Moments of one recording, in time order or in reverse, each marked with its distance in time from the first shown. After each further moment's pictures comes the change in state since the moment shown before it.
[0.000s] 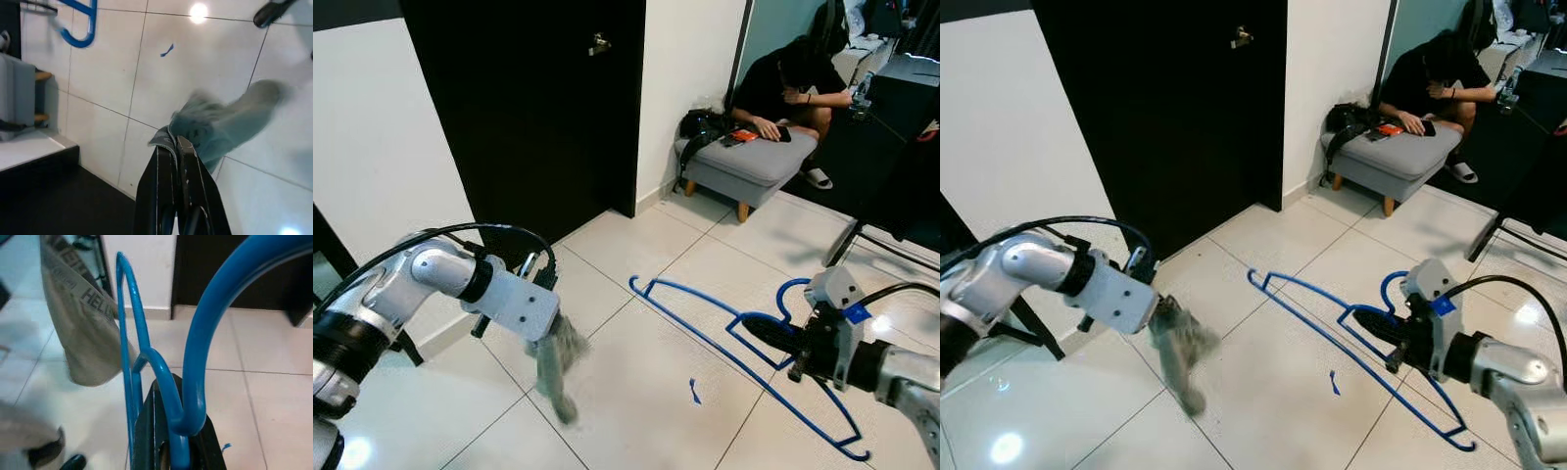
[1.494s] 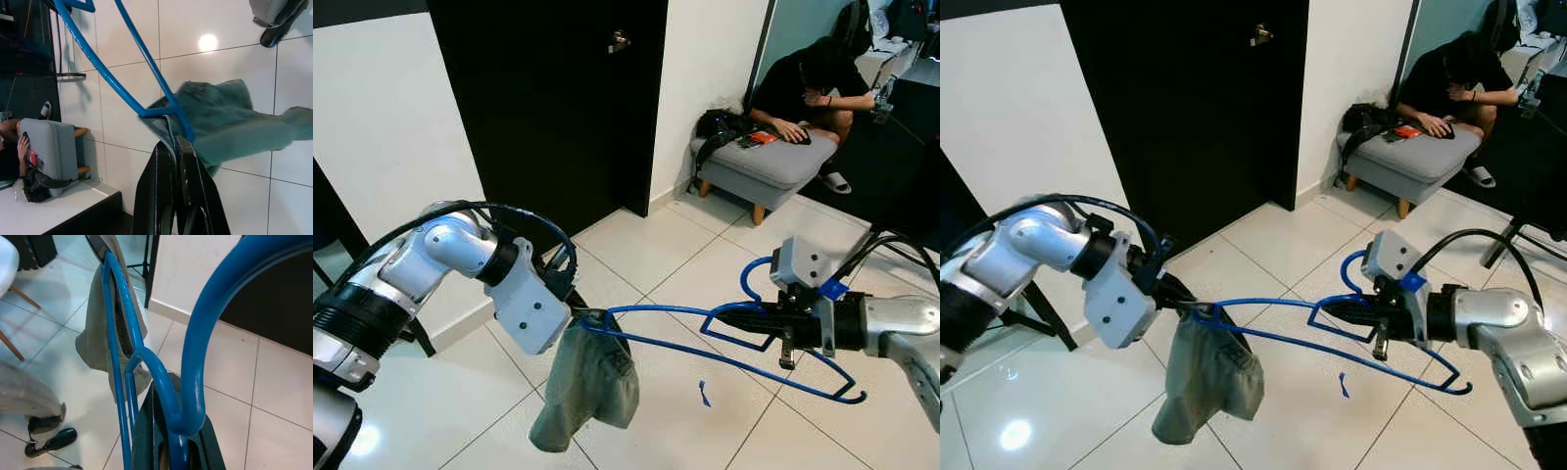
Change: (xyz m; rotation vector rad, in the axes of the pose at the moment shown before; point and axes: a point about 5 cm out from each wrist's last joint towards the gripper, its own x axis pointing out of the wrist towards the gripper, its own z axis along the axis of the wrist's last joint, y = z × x) left arm -0.005 0.029 0.039 0.239 -0.192 0.031; right arm 0.020 -0.001 0.053 -0.223 0.029 0.172
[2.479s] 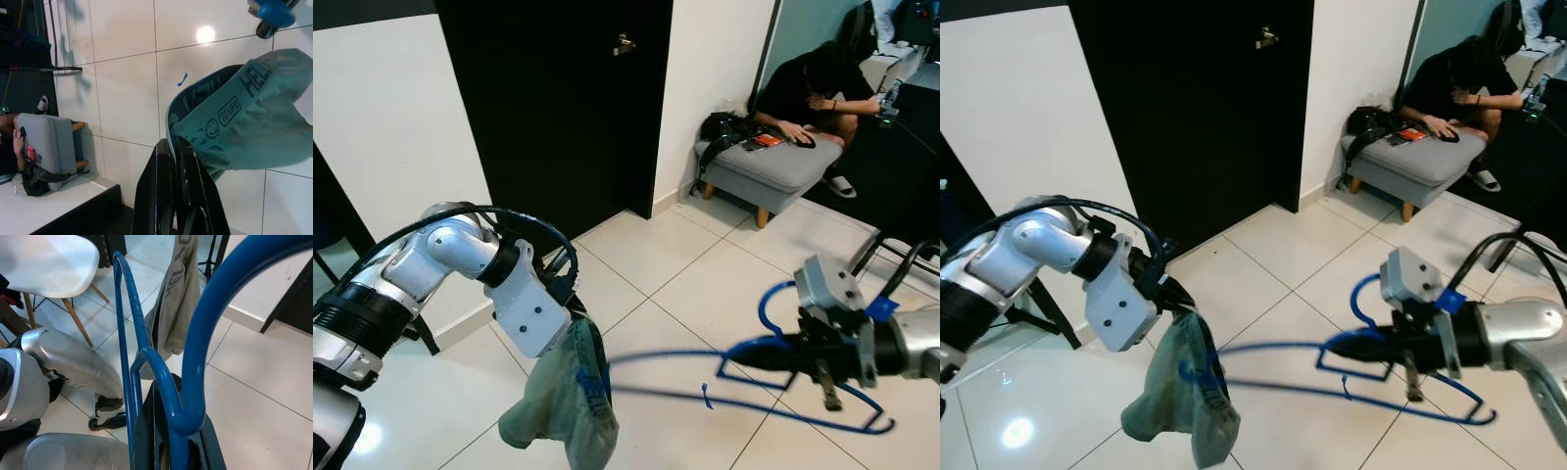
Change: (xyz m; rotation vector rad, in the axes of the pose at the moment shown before) left arm 0.002 -0.002 -0.003 0.015 0.018 -0.025; right arm -0.024 0.028 0.006 0.058 0.012 0.261
